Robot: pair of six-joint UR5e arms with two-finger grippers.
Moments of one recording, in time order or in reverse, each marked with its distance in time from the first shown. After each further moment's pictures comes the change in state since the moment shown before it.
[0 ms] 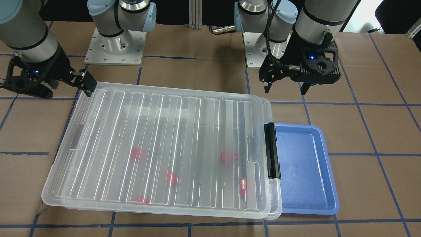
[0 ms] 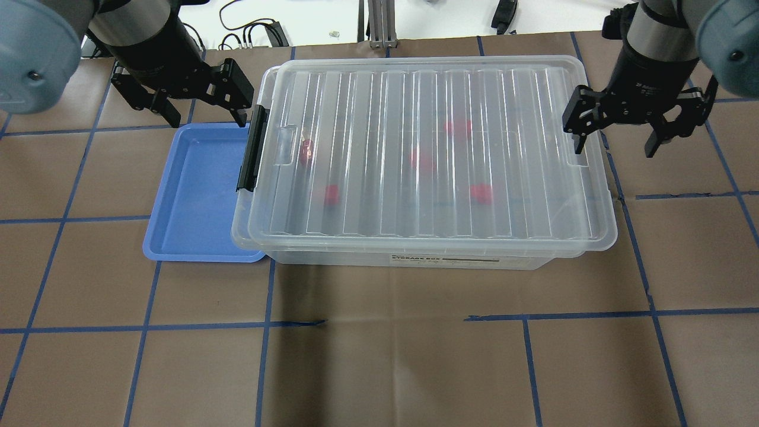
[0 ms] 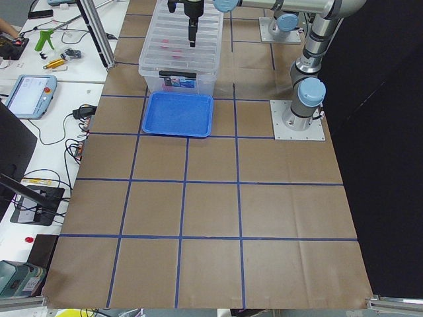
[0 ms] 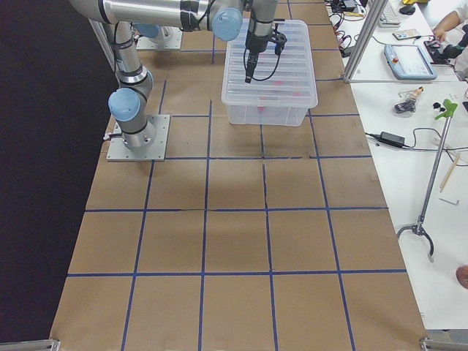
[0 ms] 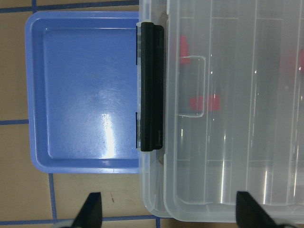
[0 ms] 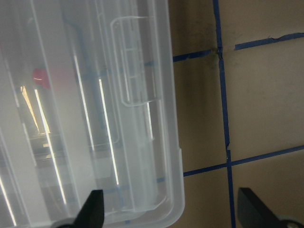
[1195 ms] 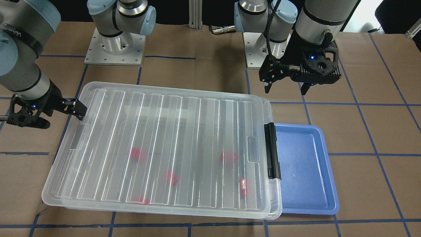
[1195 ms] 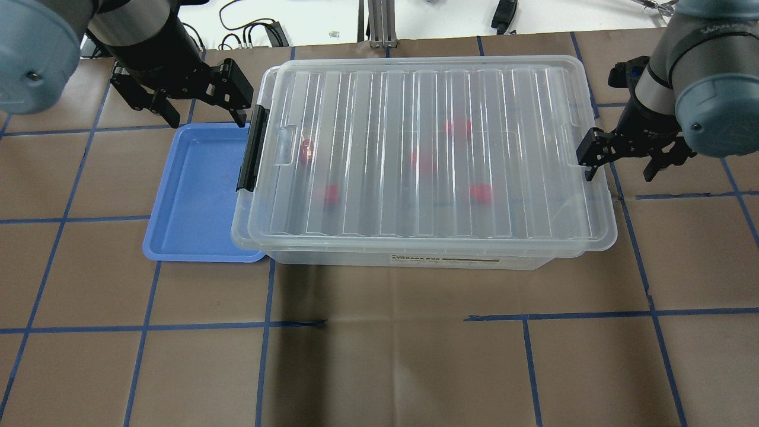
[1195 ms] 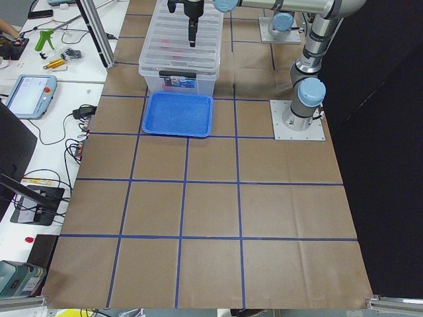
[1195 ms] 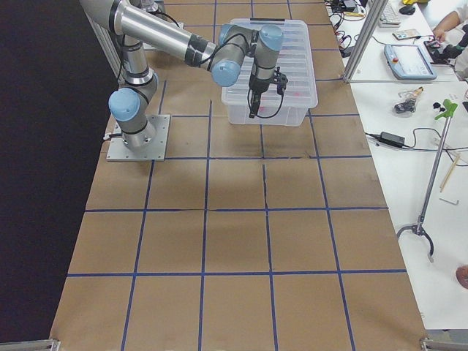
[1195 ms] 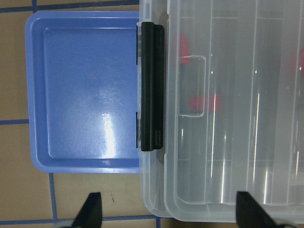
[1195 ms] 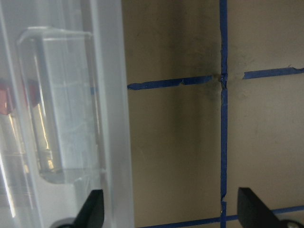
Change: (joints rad) left arm 0.000 0.000 0.000 -0.001 0.002 0.000; right arm -0.089 0.069 0.189 -0.296 0.016 -0.196
